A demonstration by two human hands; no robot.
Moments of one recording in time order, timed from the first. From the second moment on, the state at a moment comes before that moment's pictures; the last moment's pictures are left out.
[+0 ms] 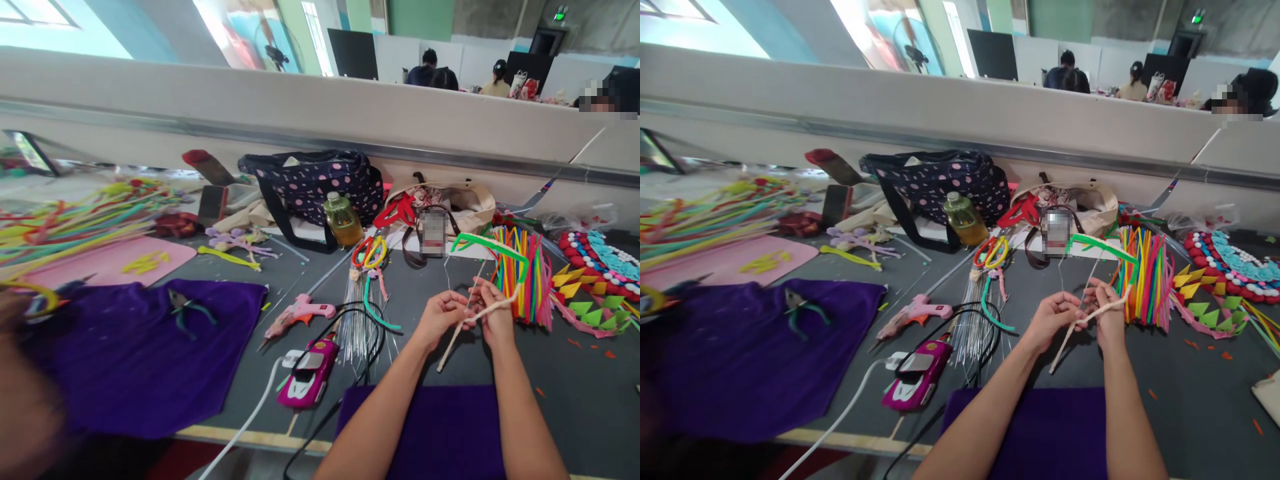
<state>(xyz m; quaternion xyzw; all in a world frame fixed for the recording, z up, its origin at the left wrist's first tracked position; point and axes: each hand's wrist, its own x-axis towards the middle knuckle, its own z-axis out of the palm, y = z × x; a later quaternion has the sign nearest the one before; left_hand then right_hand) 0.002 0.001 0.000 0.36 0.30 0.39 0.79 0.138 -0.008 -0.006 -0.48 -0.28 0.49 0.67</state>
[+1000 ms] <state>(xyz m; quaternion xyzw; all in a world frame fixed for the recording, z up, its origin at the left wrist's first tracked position) -0.005 0.015 -0.013 0.30 0.34 0.50 0.74 0.120 -0.010 -0.017 -0.60 -0.37 0.35 0.62</state>
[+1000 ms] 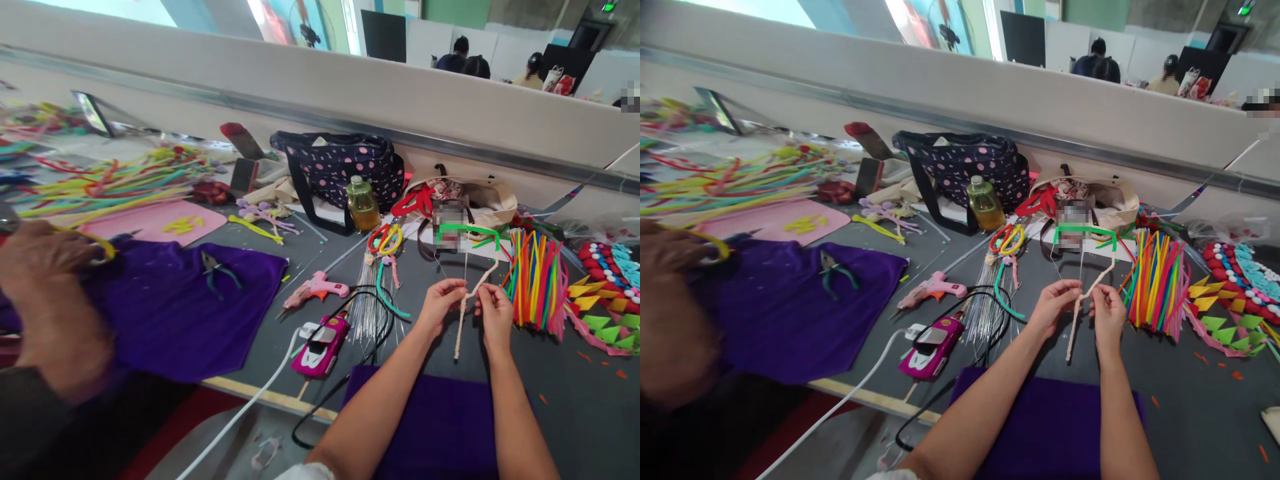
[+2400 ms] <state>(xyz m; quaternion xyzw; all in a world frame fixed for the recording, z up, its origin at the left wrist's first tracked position) 0.000 0.014 -0.014 0.20 0.33 0.56 0.74 0.098 -0.022 -0.008 -0.62 -0.62 0.04 0.48</state>
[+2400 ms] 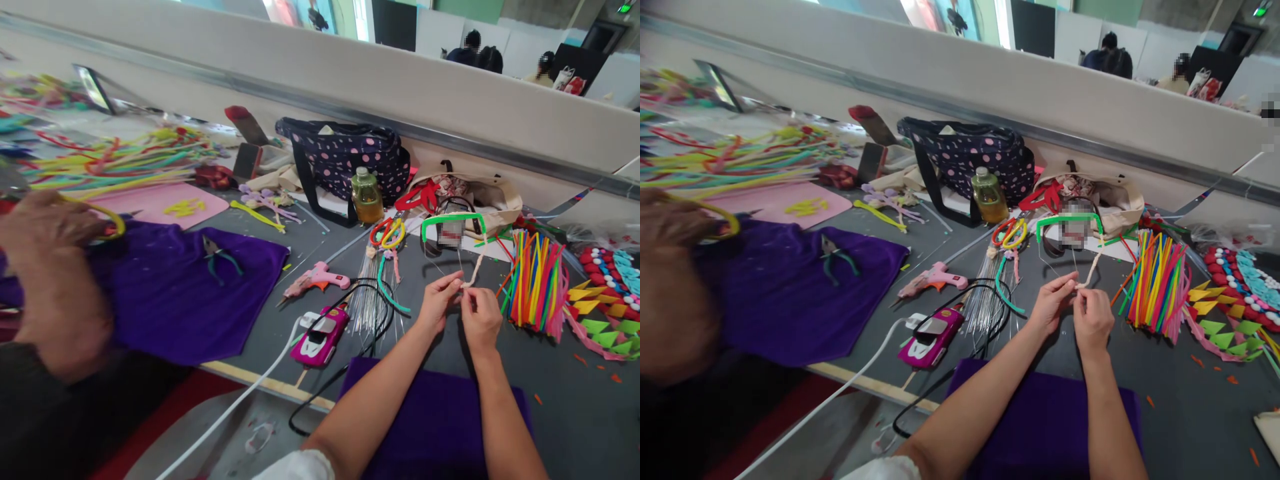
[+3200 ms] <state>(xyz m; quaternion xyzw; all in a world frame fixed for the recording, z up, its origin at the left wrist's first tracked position) -0.005 0.014 -0.008 0.31 0.34 0.43 0.78 0.139 -0.006 -0.008 -0.57 -0.30 0.33 0.69</state>
